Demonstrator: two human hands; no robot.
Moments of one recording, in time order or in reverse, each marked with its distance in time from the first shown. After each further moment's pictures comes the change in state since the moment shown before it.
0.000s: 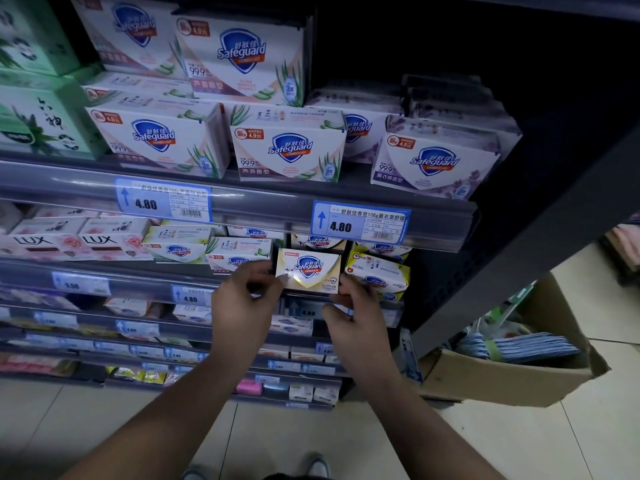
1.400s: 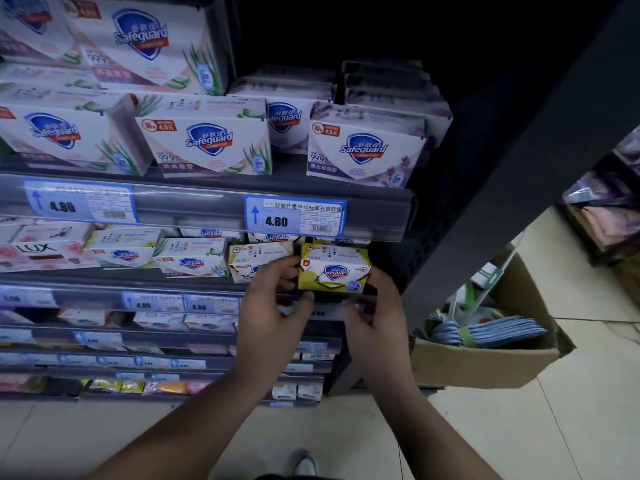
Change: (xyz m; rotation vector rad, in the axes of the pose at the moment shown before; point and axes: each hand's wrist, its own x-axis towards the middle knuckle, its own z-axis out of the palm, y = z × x) left_hand -0.042 0.042 0.067 -0.168 -0.200 0.134; right_hand -0.010 0.029 -0.067 0.082 0.228 -0.087
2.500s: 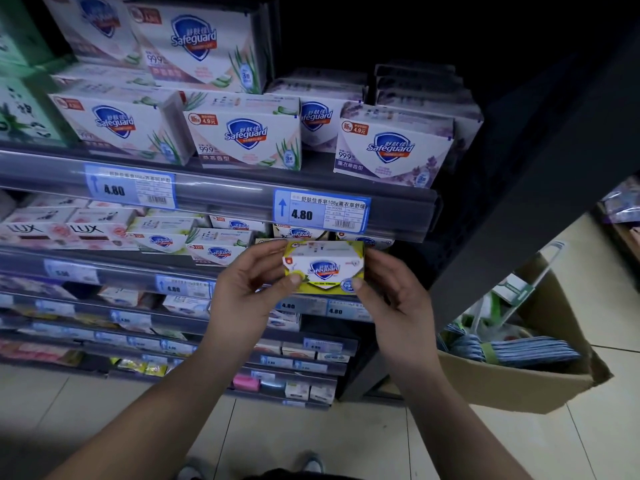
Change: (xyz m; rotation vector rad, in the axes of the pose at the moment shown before) left_hand 0.008 0.008 -0.048 -0.444 -0.002 -0.084; right_hand 0.013 -0.019 -0.008 0.503 -0.198 -0.099
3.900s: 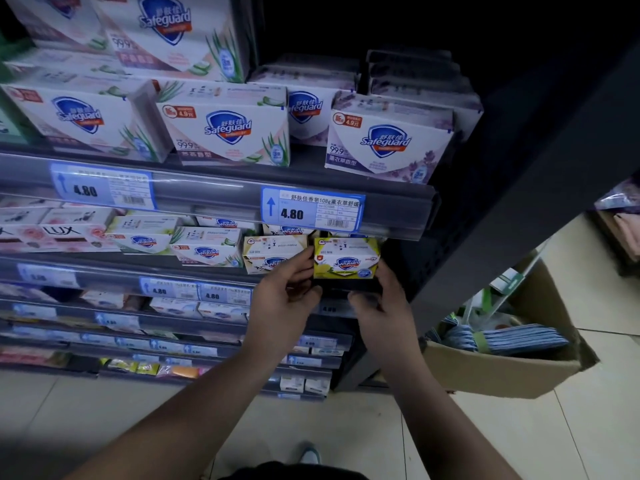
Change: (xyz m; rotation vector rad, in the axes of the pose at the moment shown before) left_hand 0.004 -0.036 0.039 0.275 -0.034 -0.080; right_hand 0.006 0.035 -0.006 -0.489 0.083 0.237
